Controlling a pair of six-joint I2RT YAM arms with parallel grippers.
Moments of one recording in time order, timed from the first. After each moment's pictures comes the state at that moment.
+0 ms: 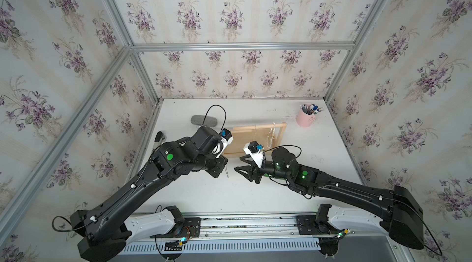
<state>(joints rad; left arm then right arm) -0.83 1.12 1.37 -1.21 0.05 -0.21 1.03 1.14 0.70 0.13 -0.23 0.18</state>
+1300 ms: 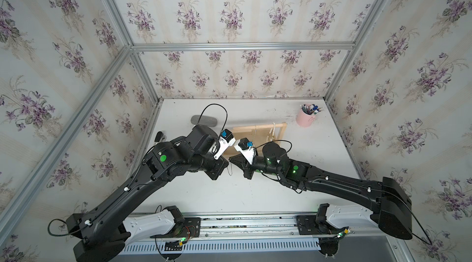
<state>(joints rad) -0.83 1.10 1.41 -1.22 0.17 -0.18 1.05 1.27 0.83 0.14 -0.19 0.10</state>
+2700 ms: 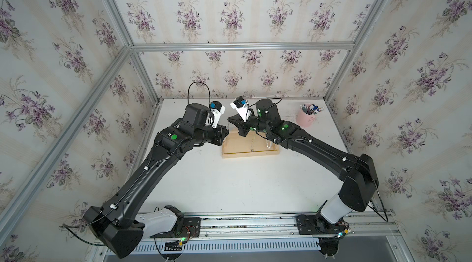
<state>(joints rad) -0.50 1.24 1.37 -0.82 0.29 -0.27 0.76 1.63 1.39 -0.12 -0.32 -0.06</state>
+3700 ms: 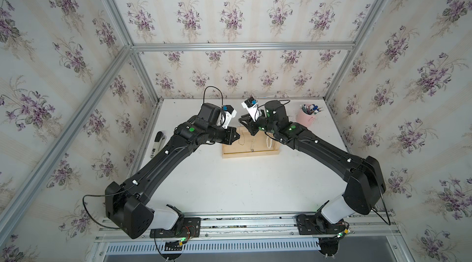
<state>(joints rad) -0.52 1.39 1.33 -0.73 0.44 -0.33 0.67 1.57 1.28 -0.12 -0.27 -0.06</state>
